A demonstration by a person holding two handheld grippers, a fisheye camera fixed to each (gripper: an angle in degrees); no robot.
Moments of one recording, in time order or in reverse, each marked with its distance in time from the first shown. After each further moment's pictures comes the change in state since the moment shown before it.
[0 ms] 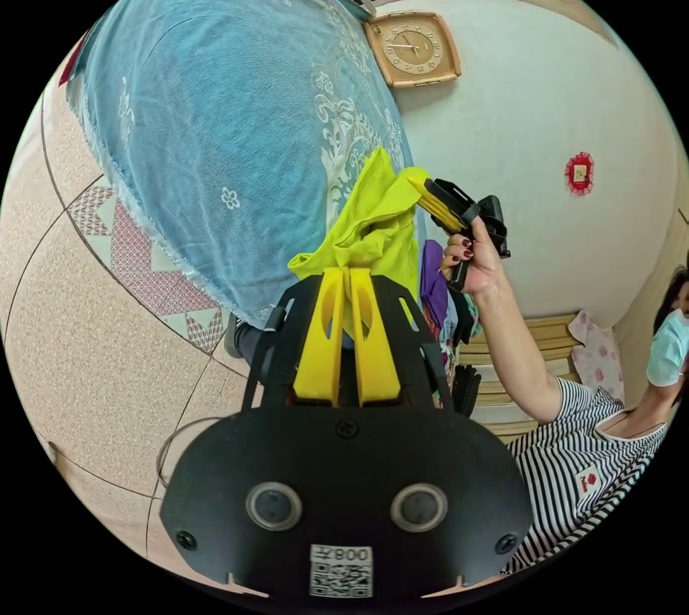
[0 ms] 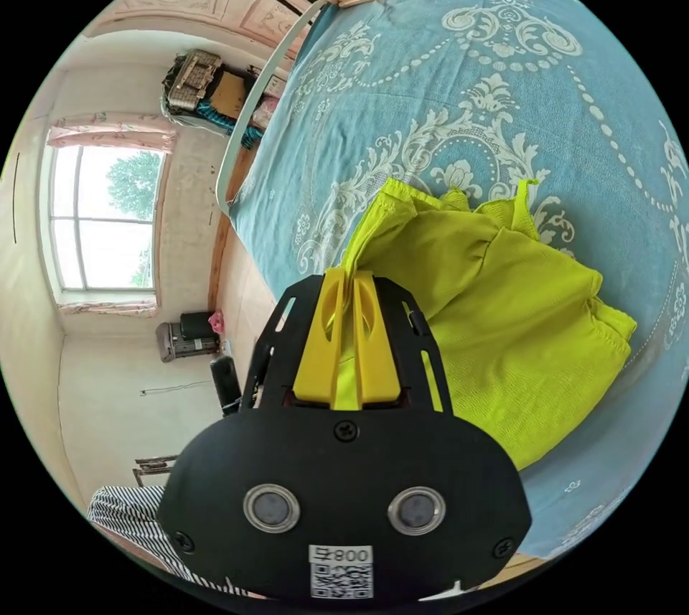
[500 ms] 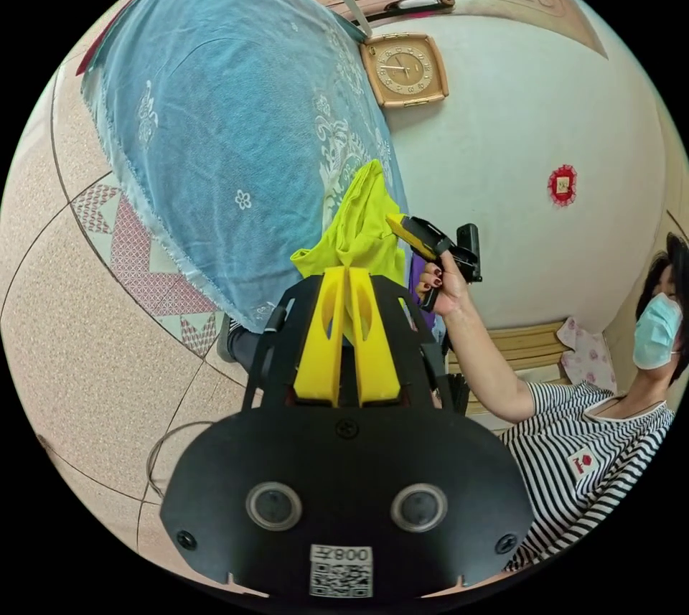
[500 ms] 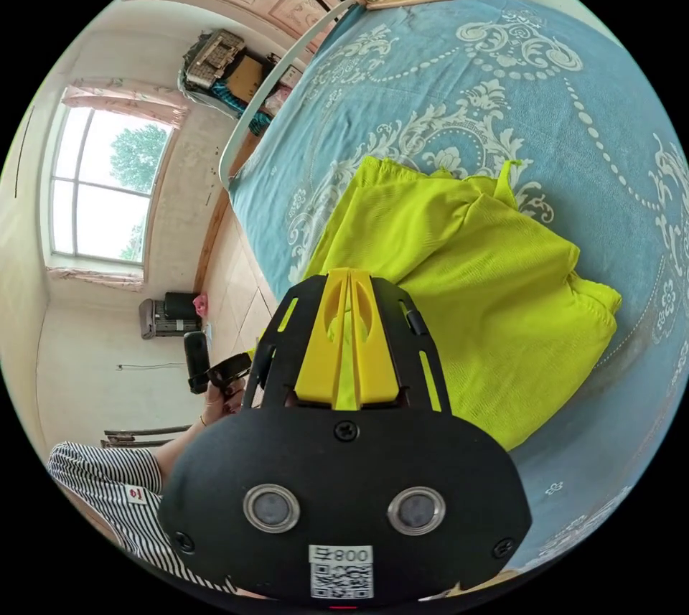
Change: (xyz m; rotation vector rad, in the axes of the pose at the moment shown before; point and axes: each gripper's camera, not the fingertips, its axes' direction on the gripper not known) left arm -0.036 0.055 0.000 0.074 0.056 -0.013; right arm -0.041 0.046 -0.032 0.010 0.045 -0.137
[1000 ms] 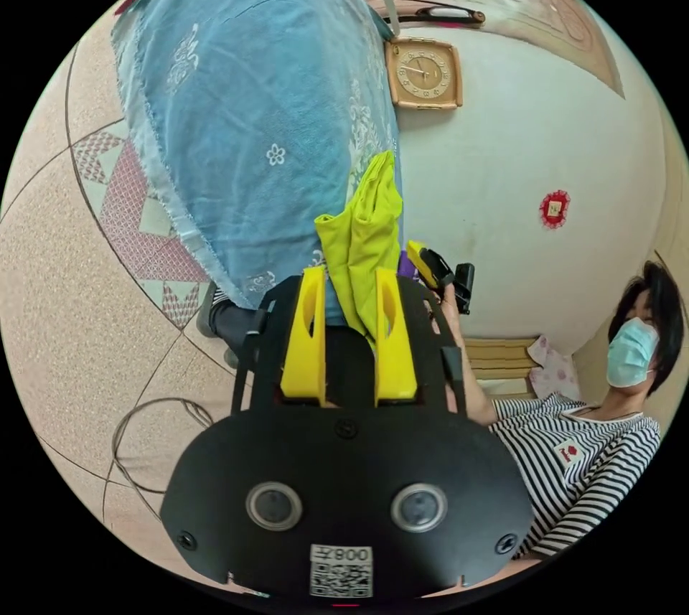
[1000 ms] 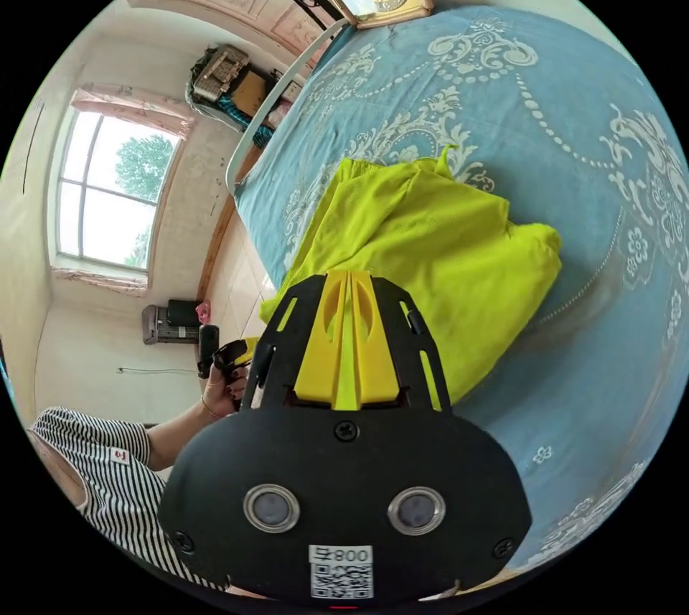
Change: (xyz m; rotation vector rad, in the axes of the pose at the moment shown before) left arm -0.021 0.043 0.024 -0.024 0.093 -0.115; right arm 0.014 0.073 -0.046 0.050 0.002 0.003
